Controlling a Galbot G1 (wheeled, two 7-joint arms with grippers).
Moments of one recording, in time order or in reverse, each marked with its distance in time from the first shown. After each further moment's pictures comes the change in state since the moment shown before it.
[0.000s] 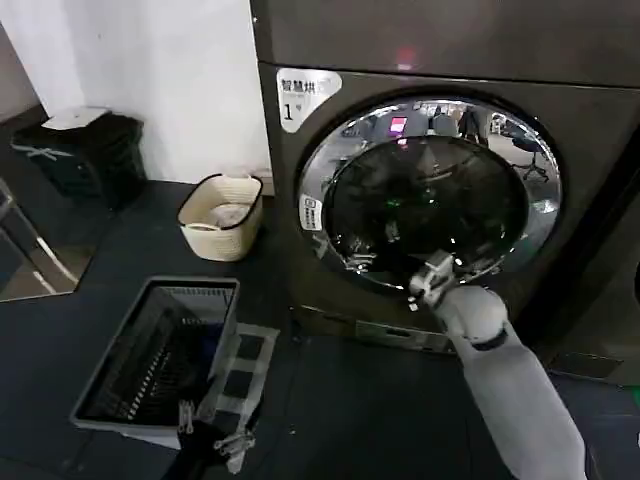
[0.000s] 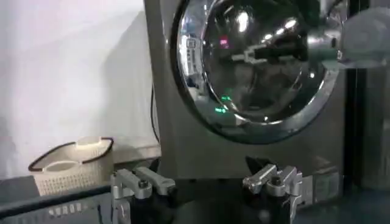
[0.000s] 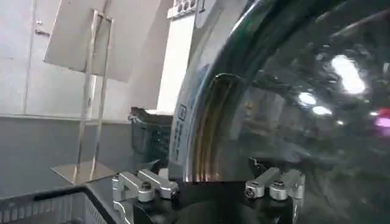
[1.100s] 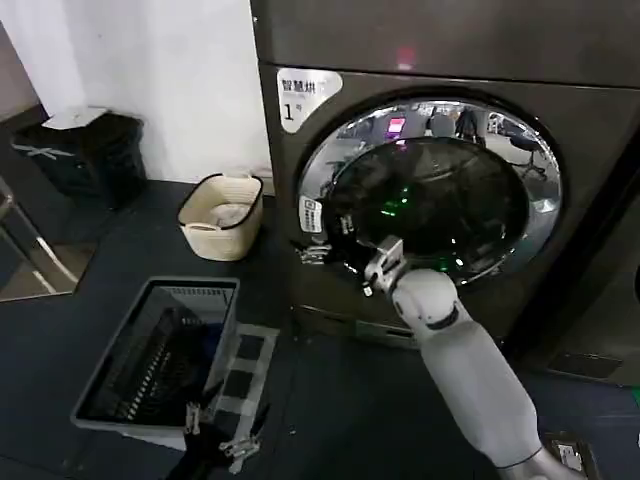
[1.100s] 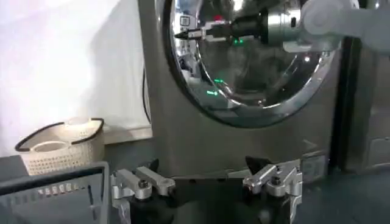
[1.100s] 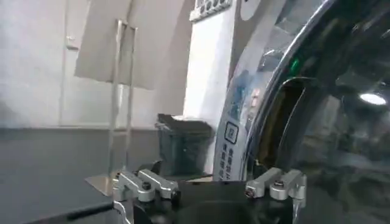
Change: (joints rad) left arm -0.037 0.009 -0.017 -0.001 -0.037 0.135 0.047; right arm 0.057 0.032 -0.039 -0.052 0.156 -0.036 -0.207
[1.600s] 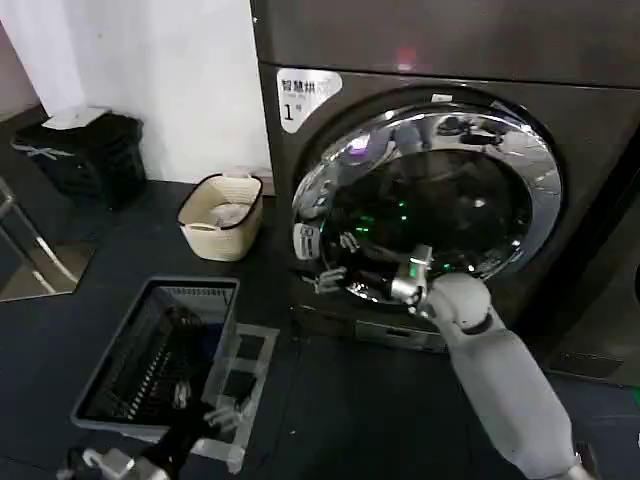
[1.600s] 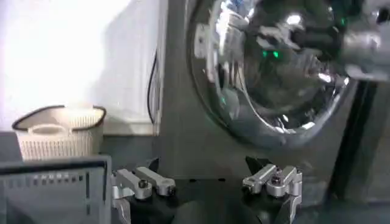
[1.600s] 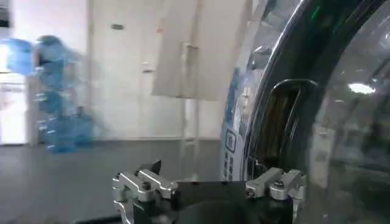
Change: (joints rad) left arm -0.181 0.104 -0.049 0.059 -0.263 0.153 -0.005; right arm -0.111 -0.109 0.066 0.114 0.031 0.006 -0.316
